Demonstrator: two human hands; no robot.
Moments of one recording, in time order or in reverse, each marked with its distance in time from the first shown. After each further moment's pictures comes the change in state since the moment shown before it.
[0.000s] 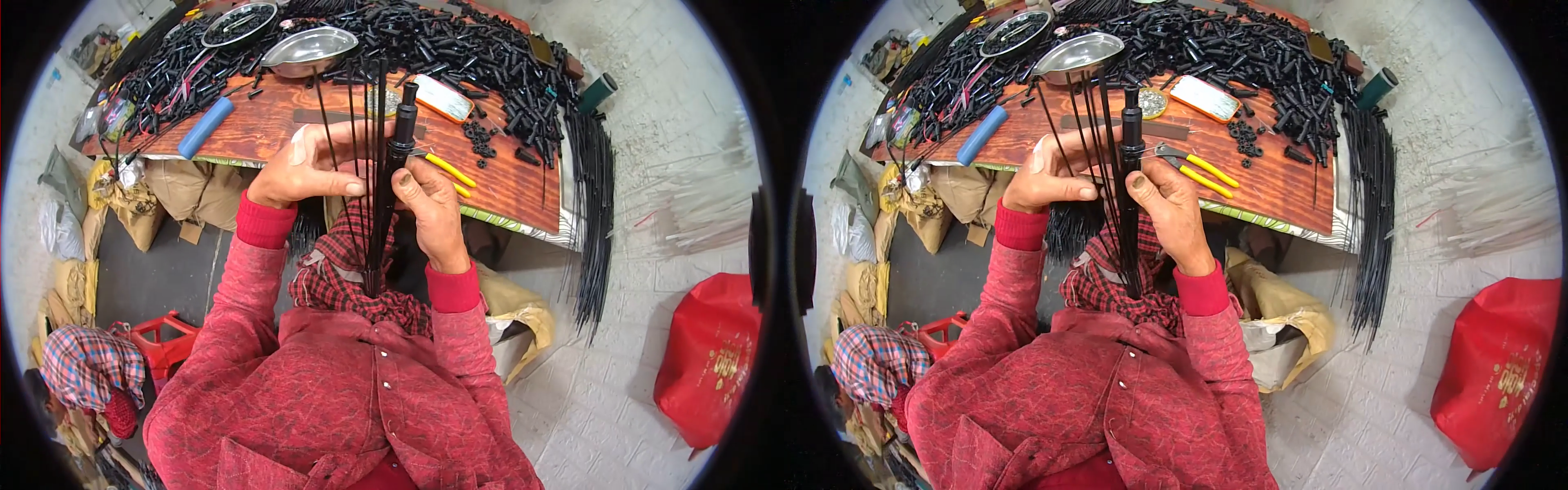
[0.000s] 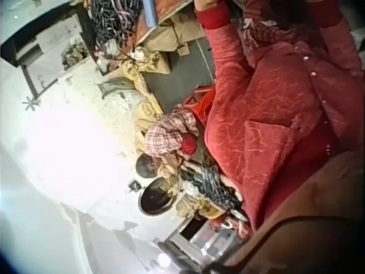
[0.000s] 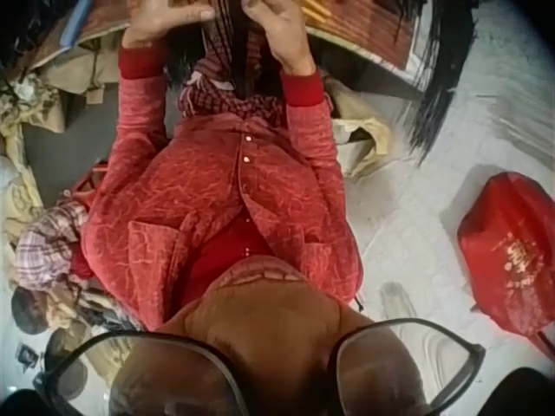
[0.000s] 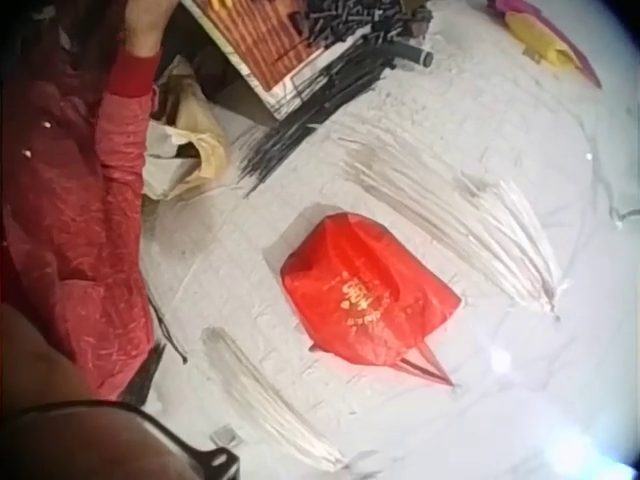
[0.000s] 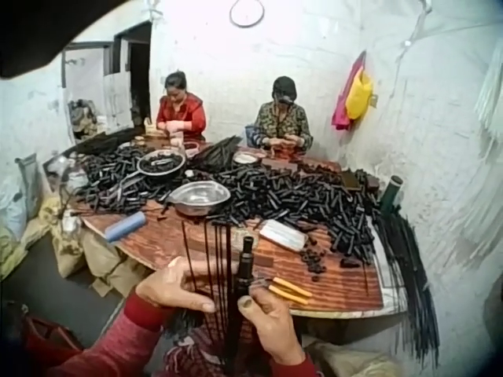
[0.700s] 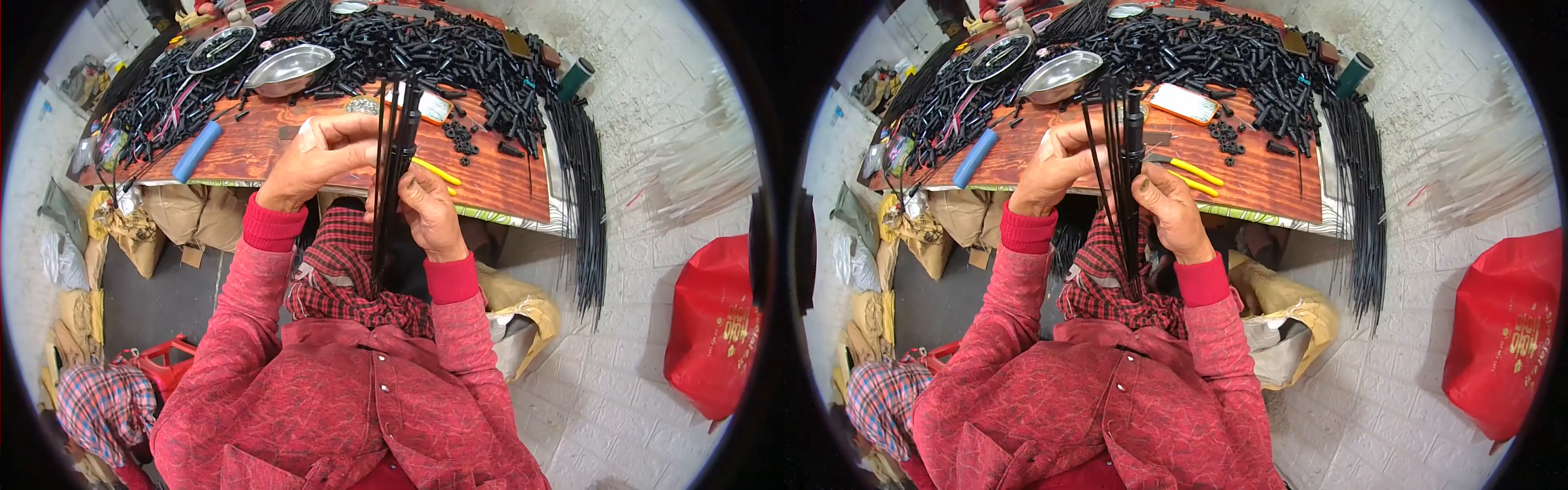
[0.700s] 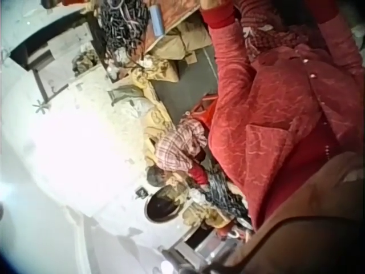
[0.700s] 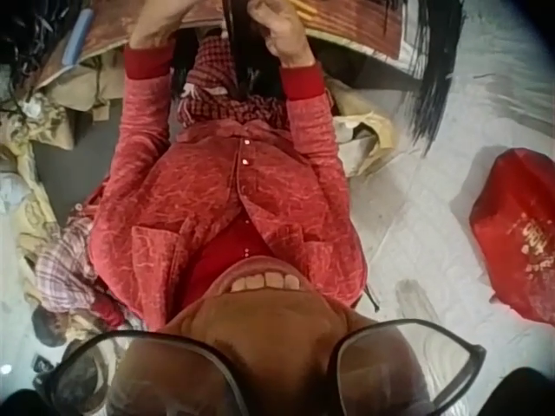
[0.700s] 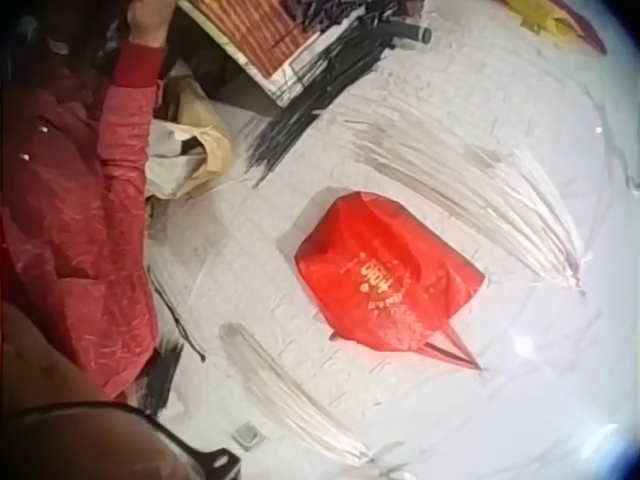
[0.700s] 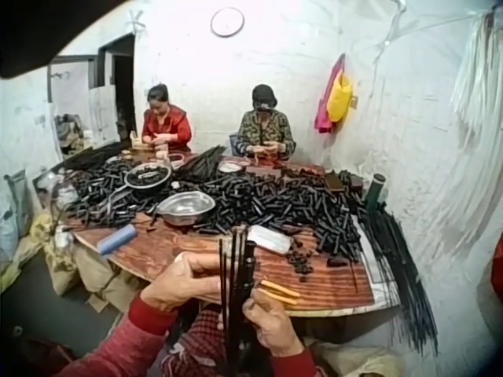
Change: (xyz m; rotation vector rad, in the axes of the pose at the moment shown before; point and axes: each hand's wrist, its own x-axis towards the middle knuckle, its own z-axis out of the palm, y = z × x) left_hand 0.037 0.003 0.027 0.118 0.118 0.154; right_hand -0.002 0.012 -0.026 0.378 -0.176 -0.005
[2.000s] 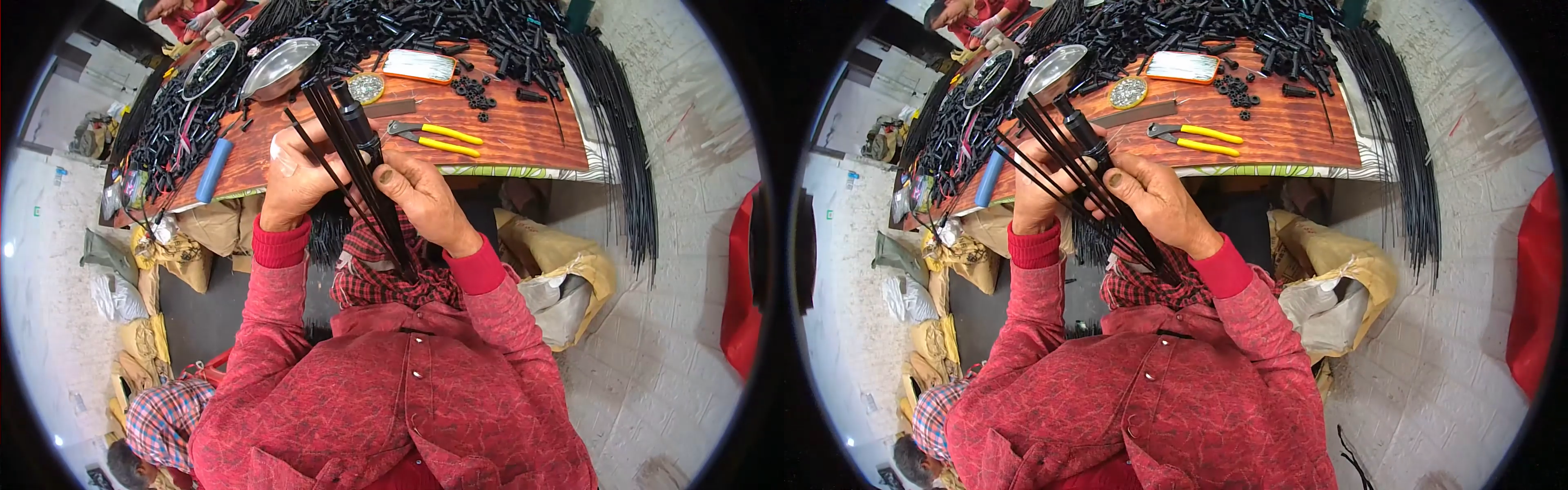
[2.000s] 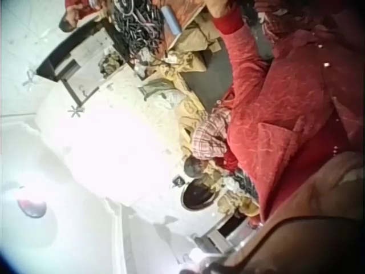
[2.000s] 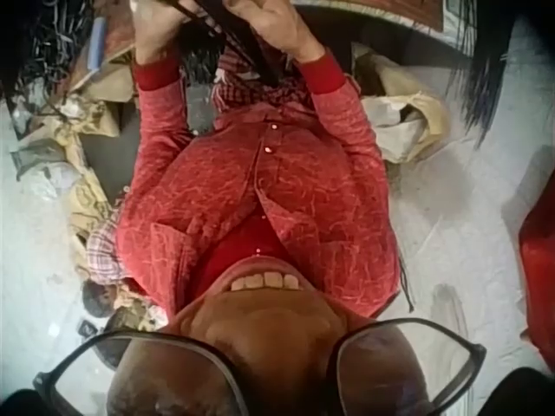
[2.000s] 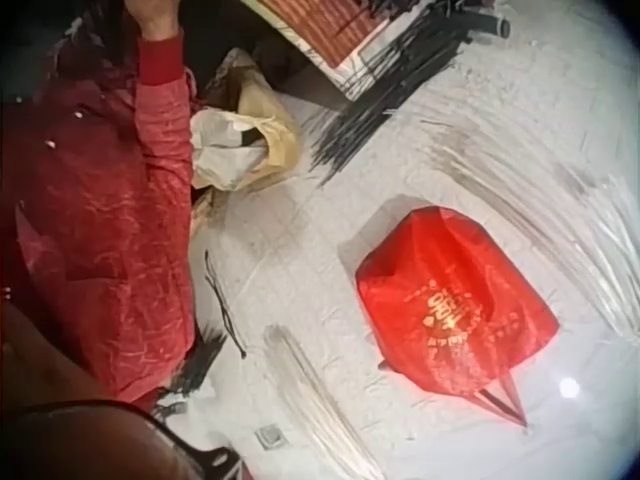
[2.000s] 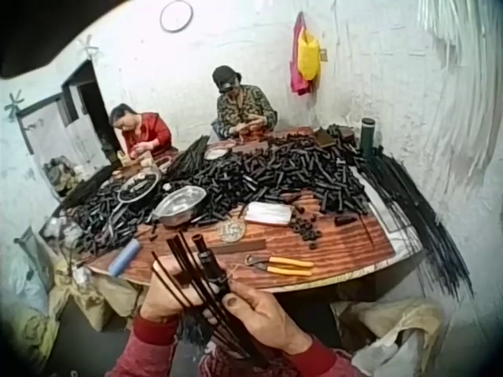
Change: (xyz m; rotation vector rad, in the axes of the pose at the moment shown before) left_hand -0.014 0.003 0.004 0.344 0.088 -0.064; right_hand -0.007 0.008 0.016 -0.123 -0.025 0.011
